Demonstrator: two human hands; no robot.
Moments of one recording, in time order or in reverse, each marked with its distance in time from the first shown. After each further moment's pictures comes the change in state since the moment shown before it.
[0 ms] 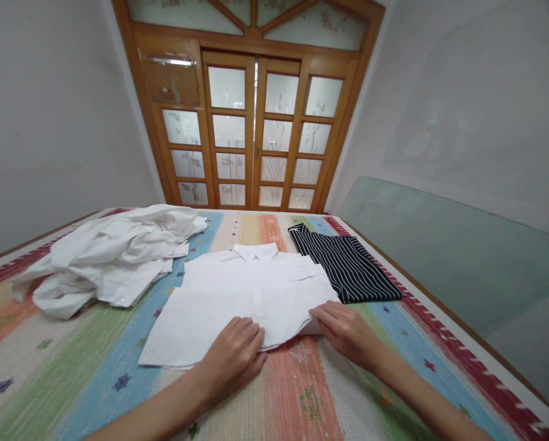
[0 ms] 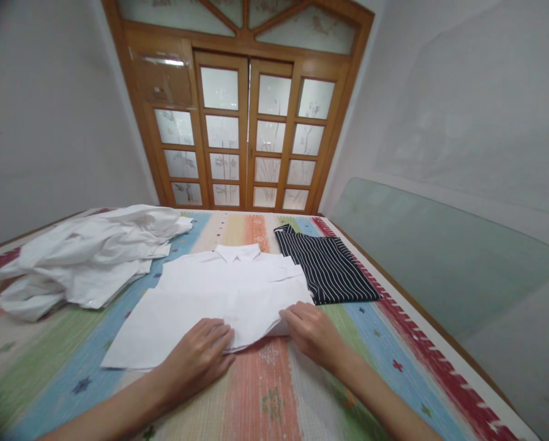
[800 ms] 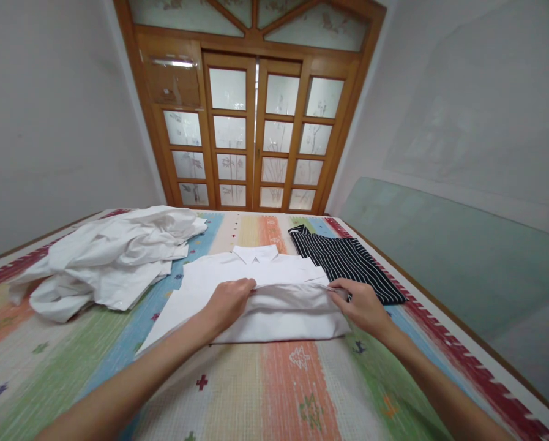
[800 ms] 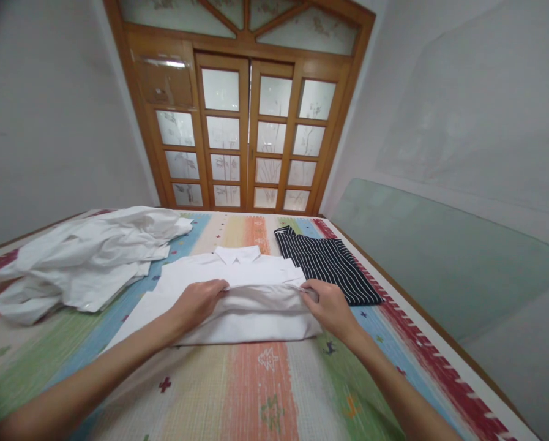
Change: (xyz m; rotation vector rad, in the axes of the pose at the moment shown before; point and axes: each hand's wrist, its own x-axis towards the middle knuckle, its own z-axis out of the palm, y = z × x) left_hand 0.068 -0.066 -0.023 0.019 -0.251 -0.312; right_hand 0.021 0.049 -0.016 0.177 0.046 0.500
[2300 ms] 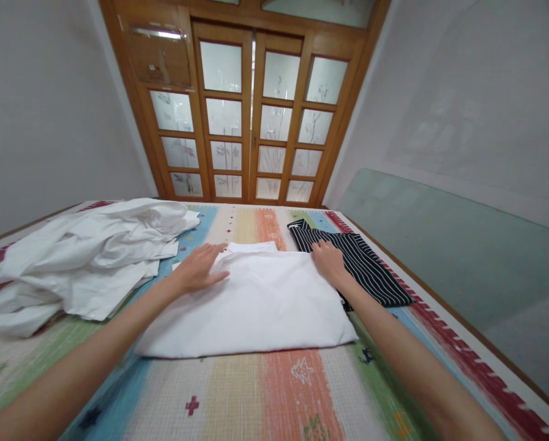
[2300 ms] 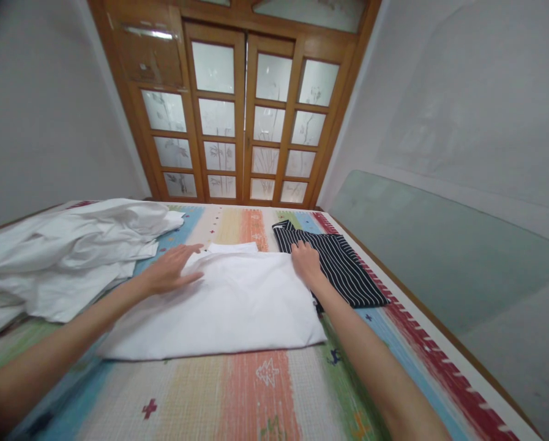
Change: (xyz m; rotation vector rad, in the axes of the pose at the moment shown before) left_hand 0.033 -0.115 0.000 0.043 0.111 0.087; right_hand 0.111 0.045 0.075 -0.725 -0.208 0.140
